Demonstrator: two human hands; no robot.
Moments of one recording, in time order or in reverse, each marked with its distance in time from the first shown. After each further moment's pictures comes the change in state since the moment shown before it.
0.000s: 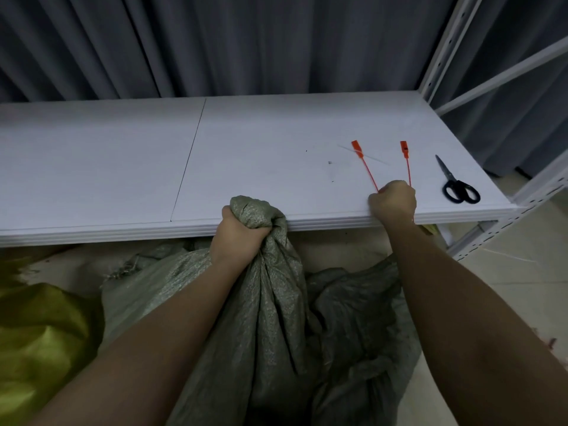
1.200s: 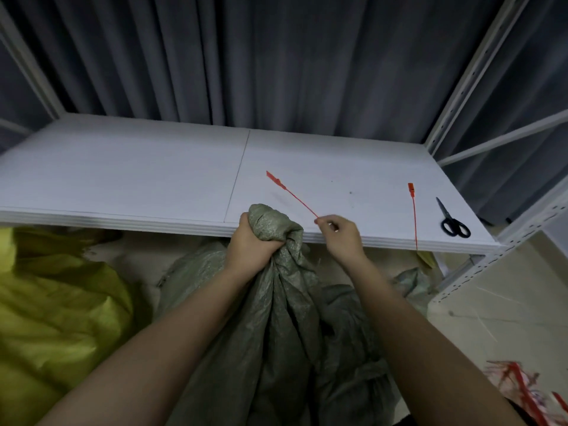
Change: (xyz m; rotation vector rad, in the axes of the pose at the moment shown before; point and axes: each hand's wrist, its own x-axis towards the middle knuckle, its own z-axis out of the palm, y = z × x) left_hand -0.061 -0.014 -0.091 -0.336 -0.007 0.136; right_hand -0.172 -0.083 0.003 0.389 -0.278 -0.327
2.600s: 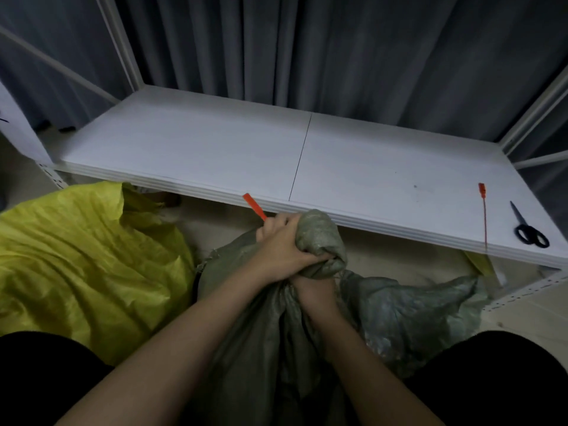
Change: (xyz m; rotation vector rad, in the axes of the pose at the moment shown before) left_hand -0.048 -0.011 -0.094 0.500 -0.211 0.146; right_hand -0.141 -0.026 0.140 0.318 -0.226 0.078
